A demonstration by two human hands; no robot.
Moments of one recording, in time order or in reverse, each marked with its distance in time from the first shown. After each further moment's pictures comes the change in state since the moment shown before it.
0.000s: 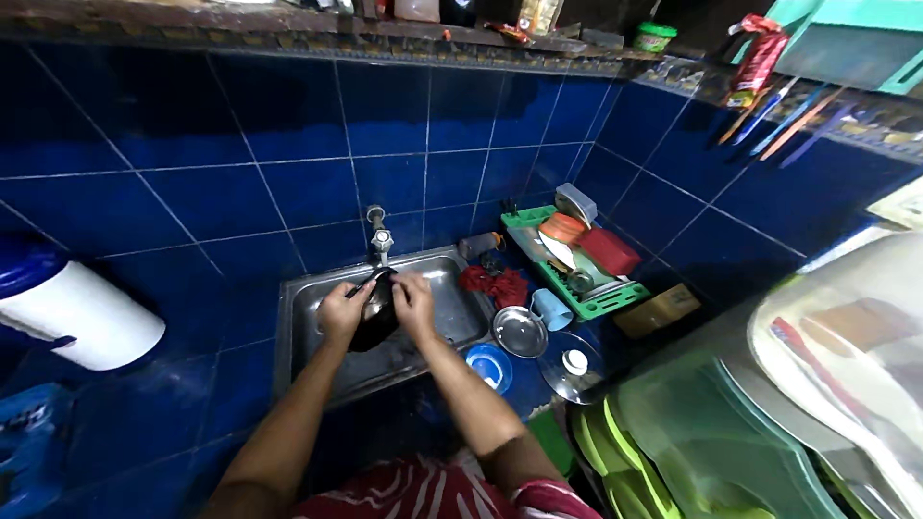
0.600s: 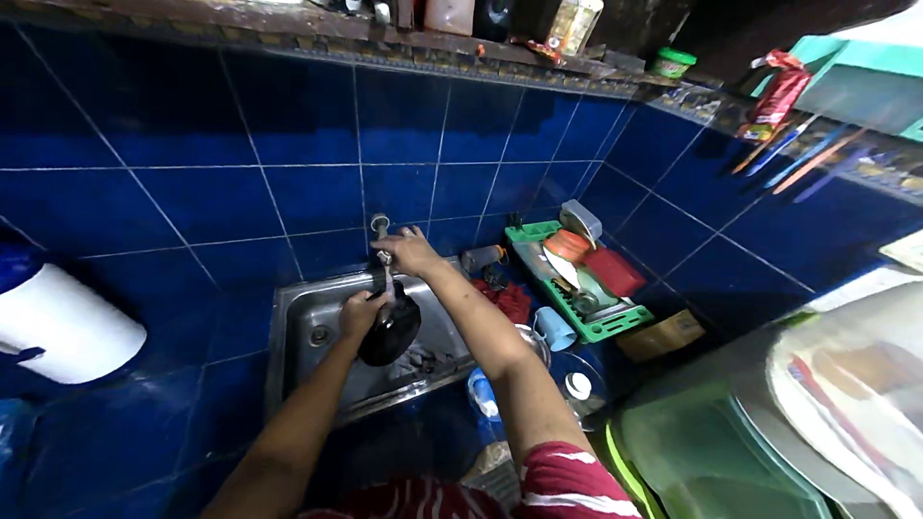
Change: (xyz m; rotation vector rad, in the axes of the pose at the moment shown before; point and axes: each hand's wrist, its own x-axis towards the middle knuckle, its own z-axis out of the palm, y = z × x) left_hand 0.060 -0.032 0.064 0.092 -0.327 -0.195; right_hand 0.174 -0.001 0.006 -0.650 -0.731 -0.234
